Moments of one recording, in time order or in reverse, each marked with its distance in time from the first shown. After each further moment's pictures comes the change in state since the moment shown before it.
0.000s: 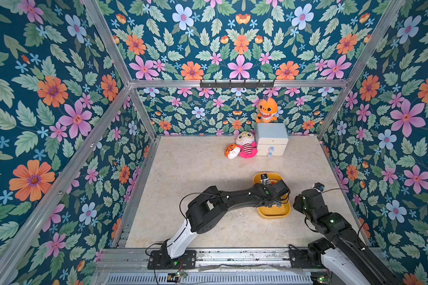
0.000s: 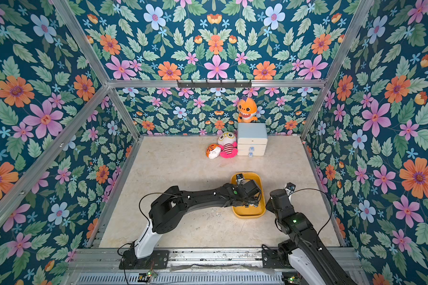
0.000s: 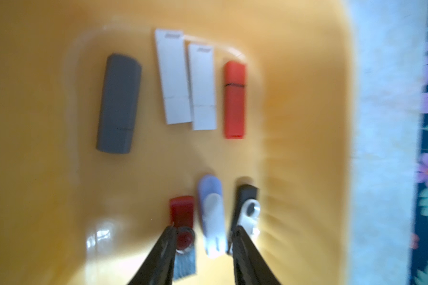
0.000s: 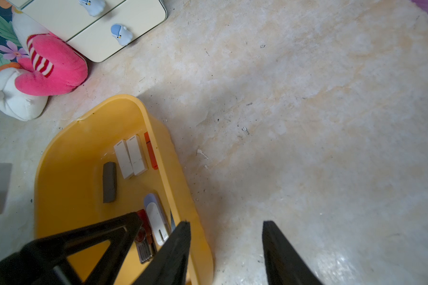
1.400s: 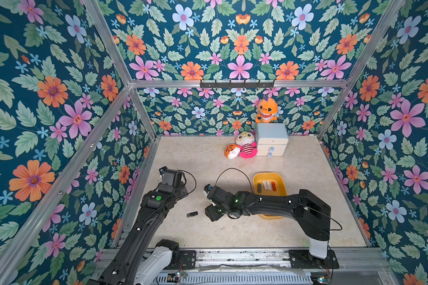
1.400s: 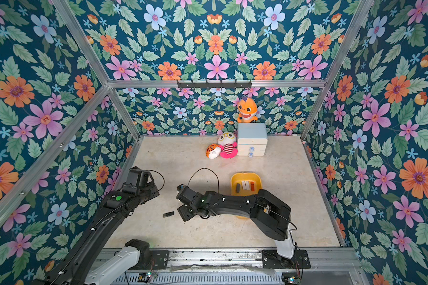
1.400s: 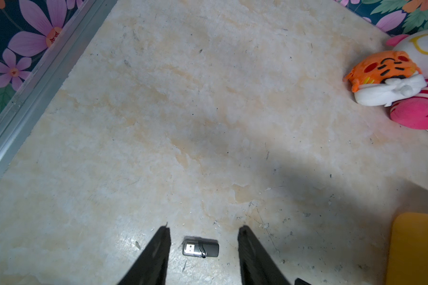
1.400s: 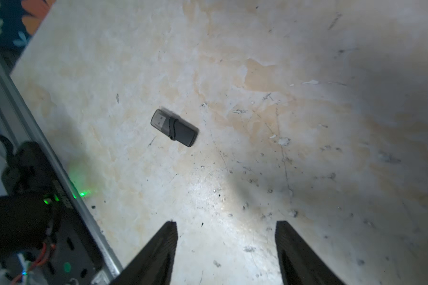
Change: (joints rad) left arm 0.908 -1.257 -0.815 -0.376 -0.010 0.549; right arm 0.794 1.292 0.887 0.282 -0.332 -0.368
